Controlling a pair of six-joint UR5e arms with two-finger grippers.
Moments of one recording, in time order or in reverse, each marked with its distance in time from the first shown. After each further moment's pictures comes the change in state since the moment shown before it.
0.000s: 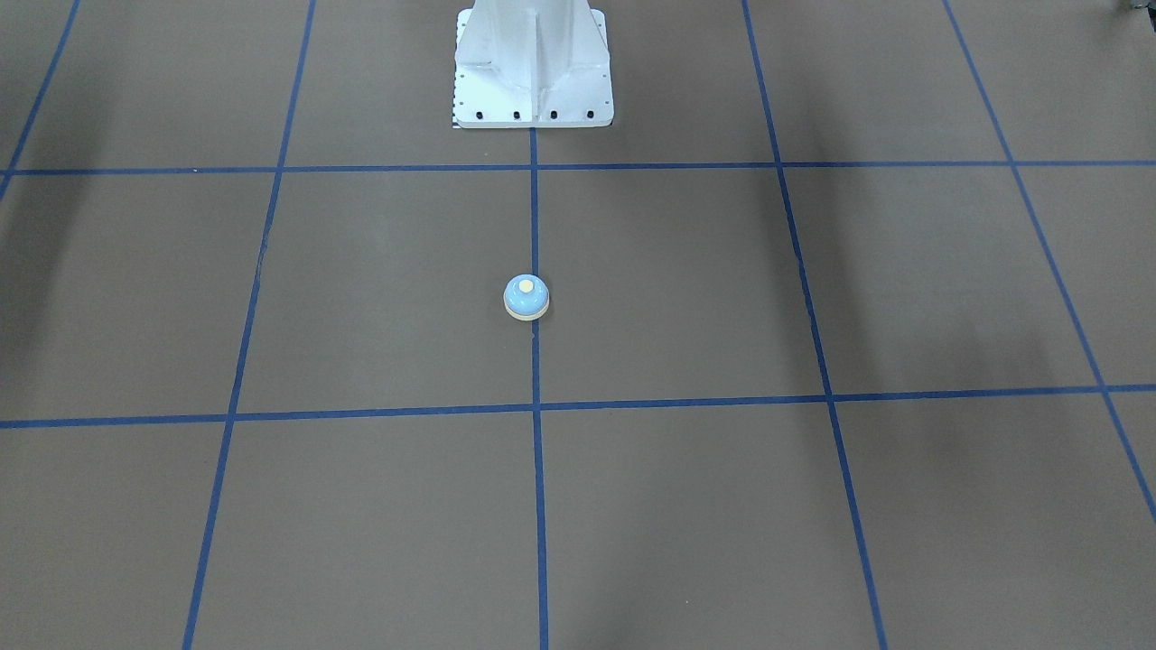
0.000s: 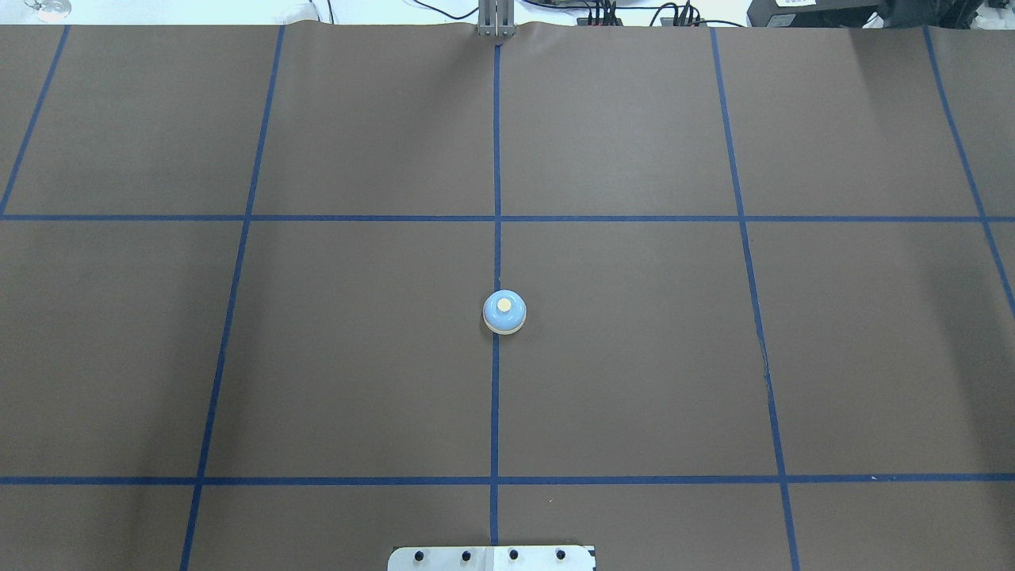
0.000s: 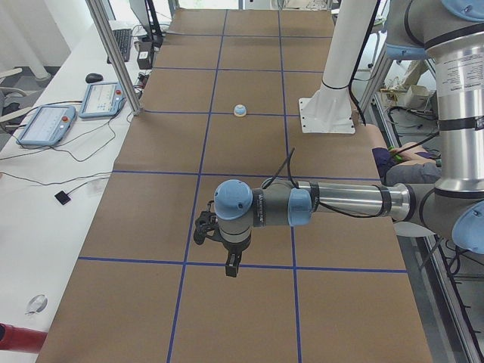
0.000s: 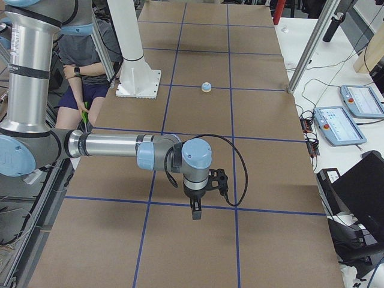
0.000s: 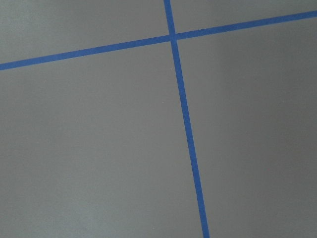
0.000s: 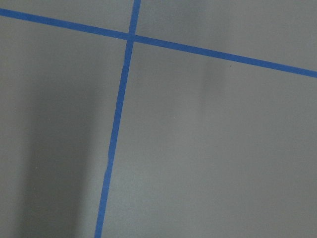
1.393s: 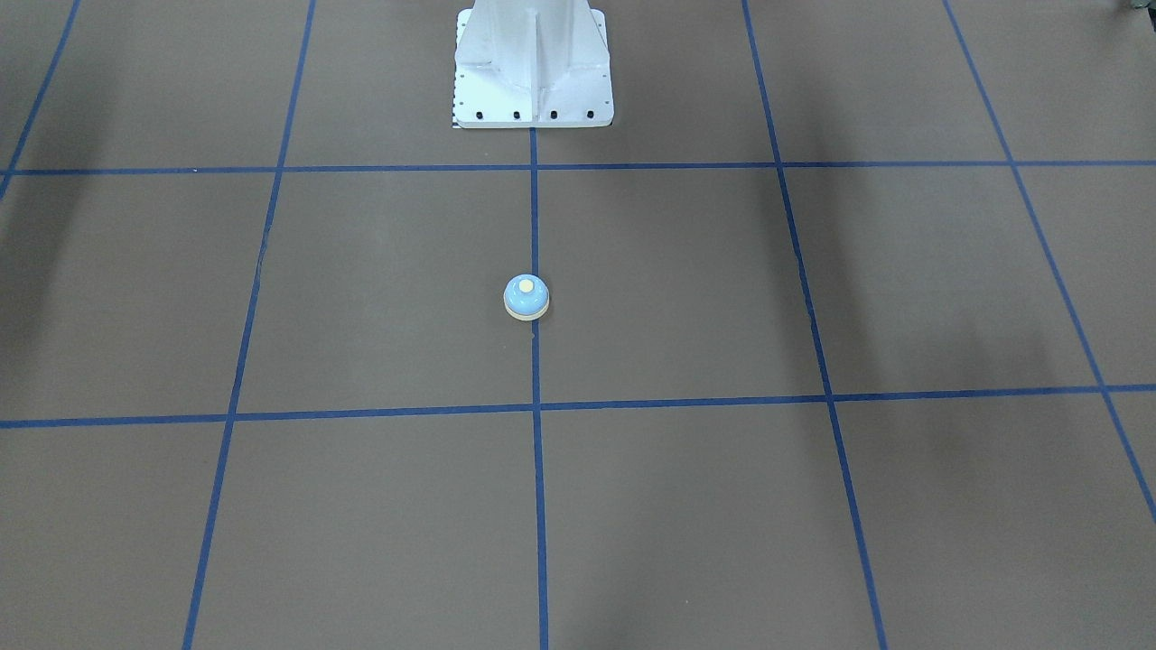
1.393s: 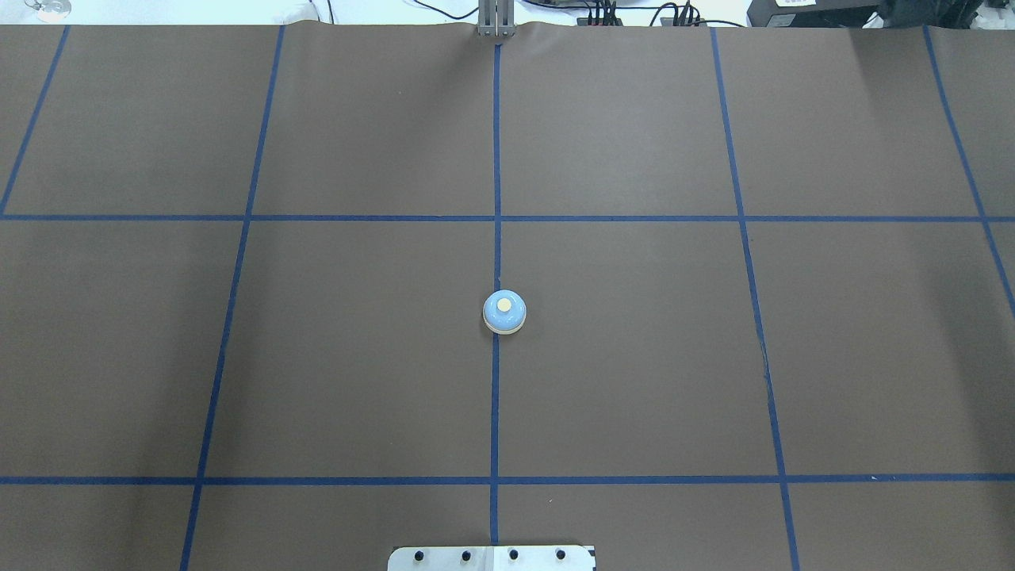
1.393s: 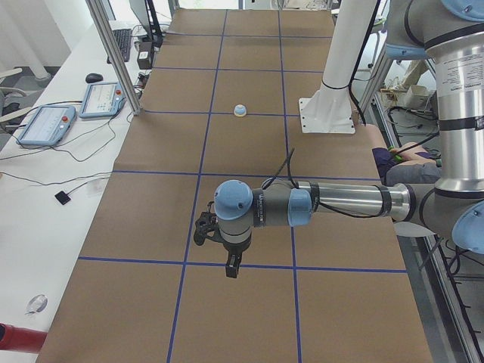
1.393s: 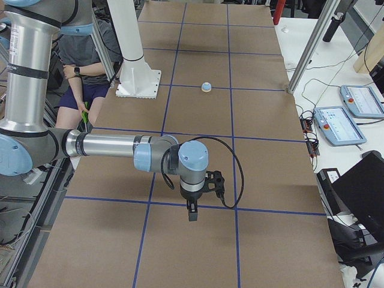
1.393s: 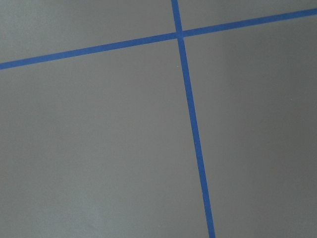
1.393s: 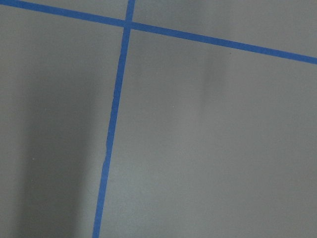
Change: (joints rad) left arm 0.000 0.000 0.002 0.001 0.005 0.000; right arm 0.000 -0.019 0.004 0.000 0.000 0.000
